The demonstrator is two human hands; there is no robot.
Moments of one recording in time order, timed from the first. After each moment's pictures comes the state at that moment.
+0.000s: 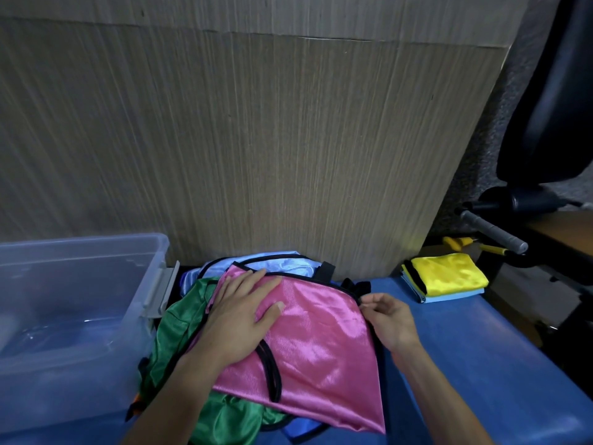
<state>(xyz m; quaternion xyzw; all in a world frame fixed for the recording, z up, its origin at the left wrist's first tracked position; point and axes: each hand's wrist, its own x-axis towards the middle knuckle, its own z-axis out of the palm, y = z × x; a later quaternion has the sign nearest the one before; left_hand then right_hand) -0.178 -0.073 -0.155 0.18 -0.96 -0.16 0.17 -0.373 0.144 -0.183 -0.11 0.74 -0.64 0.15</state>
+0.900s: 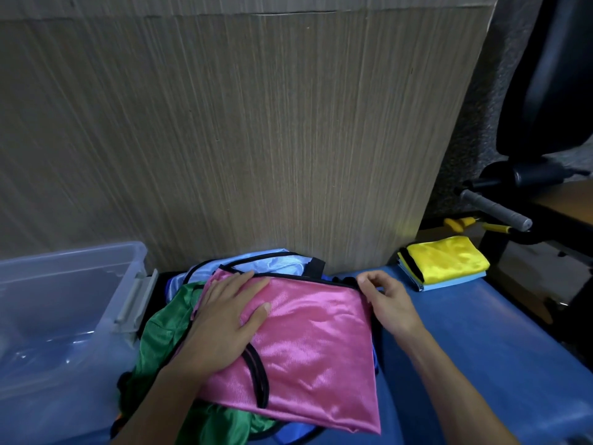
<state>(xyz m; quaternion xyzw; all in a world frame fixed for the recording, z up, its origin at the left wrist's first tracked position) -0.180 -0.081 -0.161 0.18 -0.96 -0.15 0.17 -0.397 0.150 -0.179 -0.21 0.74 -0.63 0.11</state>
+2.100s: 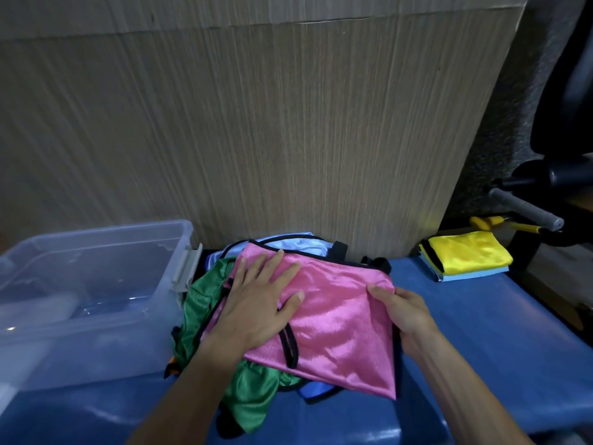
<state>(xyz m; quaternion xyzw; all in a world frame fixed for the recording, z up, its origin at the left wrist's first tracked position) -0.159 -0.037 -0.127 0.19 -0.98 -0.01 0.10 -0.335 0.160 -0.155 -0.03 0.69 -0.68 0.26</state>
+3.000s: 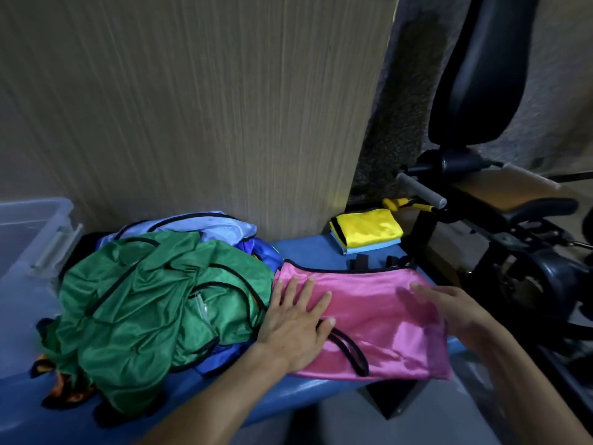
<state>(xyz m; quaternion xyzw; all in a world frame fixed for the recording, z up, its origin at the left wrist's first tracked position) -0.259 0.147 -0.185 0.07 -1.00 0.00 -0.03 -0.446 0.391 -0.183 0.00 0.79 -0.58 0.20</state>
